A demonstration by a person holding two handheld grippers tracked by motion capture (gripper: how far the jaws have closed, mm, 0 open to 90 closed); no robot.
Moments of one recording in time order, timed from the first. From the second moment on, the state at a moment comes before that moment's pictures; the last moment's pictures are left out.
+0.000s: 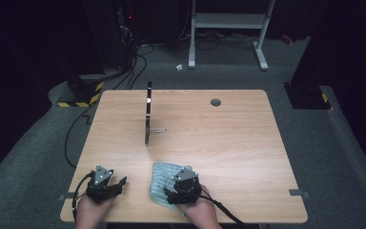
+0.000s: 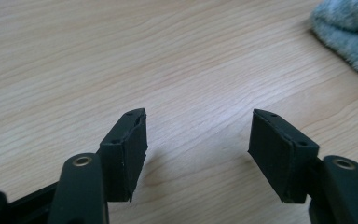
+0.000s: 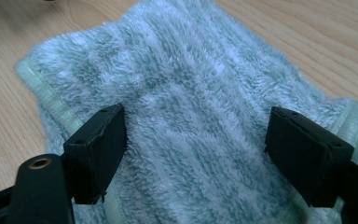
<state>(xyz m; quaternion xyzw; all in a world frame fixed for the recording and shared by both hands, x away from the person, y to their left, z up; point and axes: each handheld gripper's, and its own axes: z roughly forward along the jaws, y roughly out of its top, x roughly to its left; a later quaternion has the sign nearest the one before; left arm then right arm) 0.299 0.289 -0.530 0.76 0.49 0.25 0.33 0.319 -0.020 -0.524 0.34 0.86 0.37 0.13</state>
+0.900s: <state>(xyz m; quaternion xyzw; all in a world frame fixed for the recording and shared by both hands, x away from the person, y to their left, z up) 0.300 0.294 -0.535 0.75 0.51 0.23 0.34 0.316 -0.034 -0.506 0.34 0.84 0.40 0.15</state>
